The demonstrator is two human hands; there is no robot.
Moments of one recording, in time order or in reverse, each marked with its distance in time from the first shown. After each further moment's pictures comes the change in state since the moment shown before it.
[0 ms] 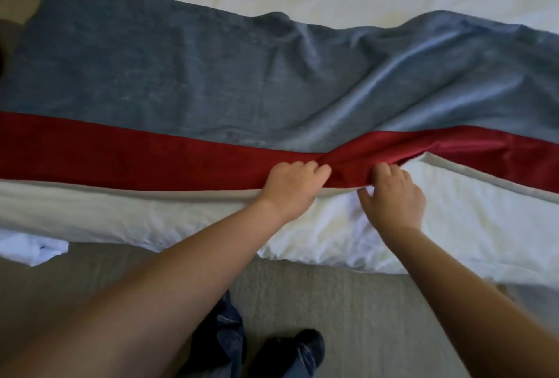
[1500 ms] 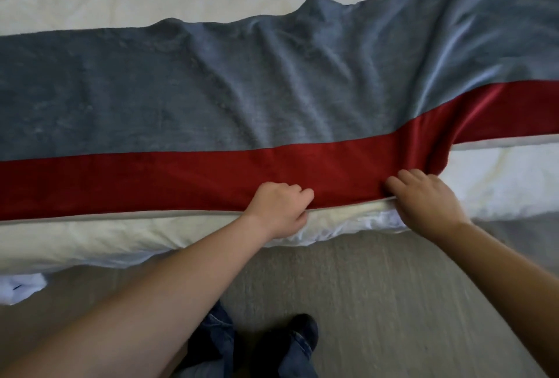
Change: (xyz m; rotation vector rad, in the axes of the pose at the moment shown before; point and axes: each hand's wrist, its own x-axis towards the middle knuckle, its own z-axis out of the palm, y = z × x) left_hand 0.027 0.150 0.033 0.039 -0.162 0.261; right_hand -0.068 0.231 -0.005 -0.138 -0.093 -0.328
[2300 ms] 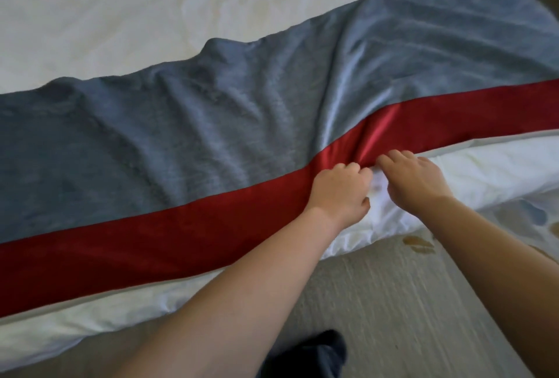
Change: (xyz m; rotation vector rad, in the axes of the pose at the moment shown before) left_hand 0.193 0.145 -0.053 -0.239 0.165 0.073; right_hand 0.005 0.139 -0.013 -0.027 -0.144 0.350
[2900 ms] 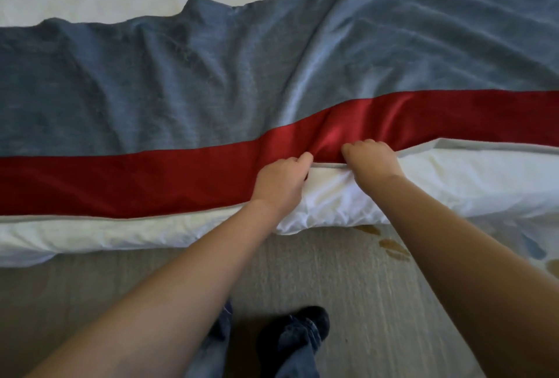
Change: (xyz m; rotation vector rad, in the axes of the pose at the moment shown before) left_hand 0.005 0.041 0.039 0.055 -0.004 -0.376; right_hand 0.024 0.055 0.025 -0.040 -0.092 -0.247
